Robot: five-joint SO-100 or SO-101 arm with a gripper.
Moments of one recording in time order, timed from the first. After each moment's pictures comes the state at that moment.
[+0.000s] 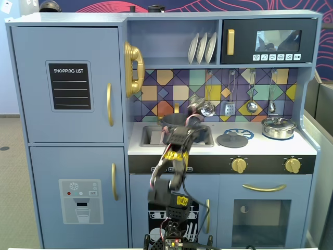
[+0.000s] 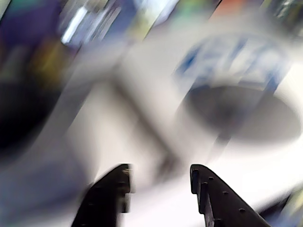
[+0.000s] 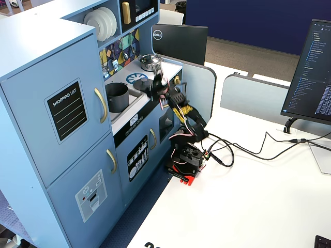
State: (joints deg) arm 18.7 149.8 119.4 48.3 -87.0
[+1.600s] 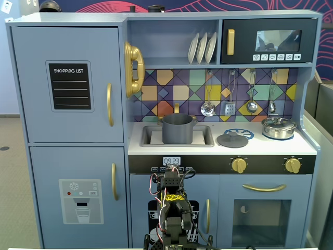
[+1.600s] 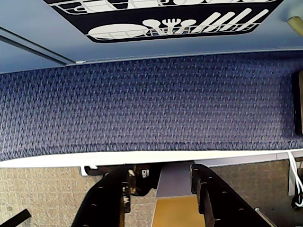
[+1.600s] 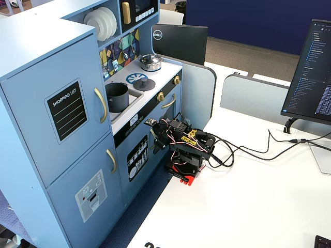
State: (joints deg) arm -3.3 182.5 172.2 77.7 -88.1
